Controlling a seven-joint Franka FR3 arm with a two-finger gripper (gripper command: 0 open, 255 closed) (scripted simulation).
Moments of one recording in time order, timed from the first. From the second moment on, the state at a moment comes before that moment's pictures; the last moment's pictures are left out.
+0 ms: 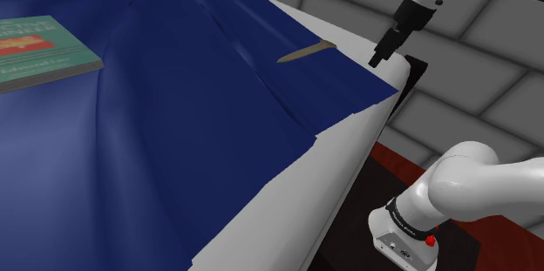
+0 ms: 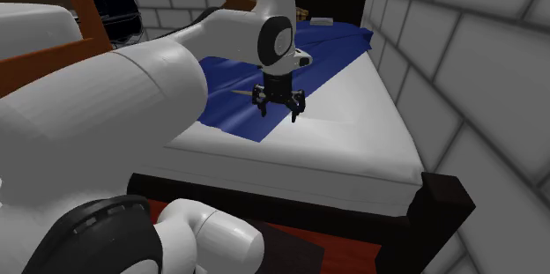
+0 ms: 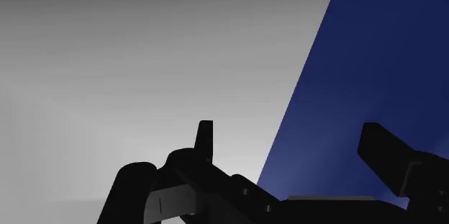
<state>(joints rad) -0.01 -0.80 -0.07 -2.32 -0.03 1.64 -0.14</state>
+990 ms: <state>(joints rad) -0.32 -0.37 0.41 -1.89 0.12 1.54 1.18</state>
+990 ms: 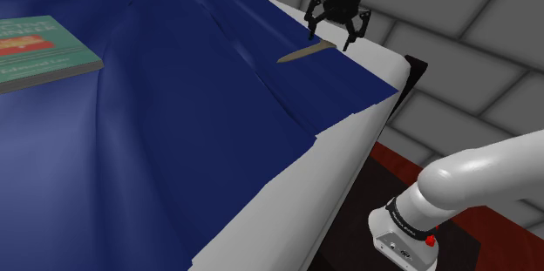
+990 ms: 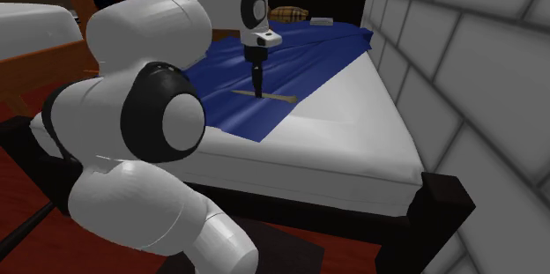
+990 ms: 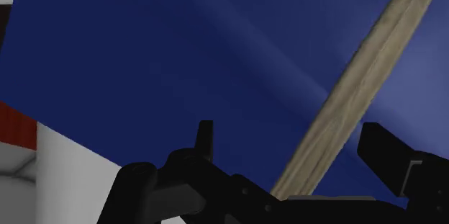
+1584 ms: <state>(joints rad) -0.38 -0.21 0.50 -1.79 0.10 1.56 1.58</state>
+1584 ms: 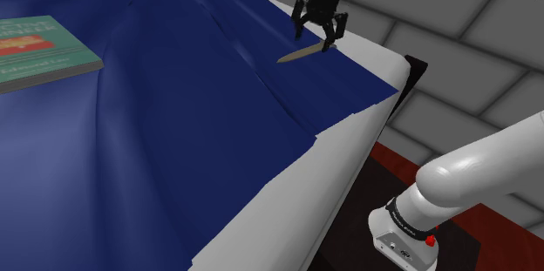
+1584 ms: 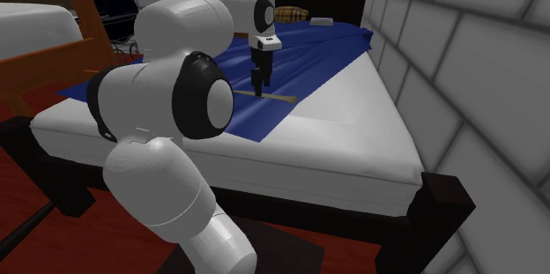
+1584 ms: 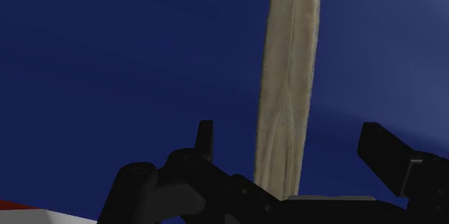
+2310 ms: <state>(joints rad) -0.38 -0.23 0.50 -1.83 0.10 1.61 1.58</state>
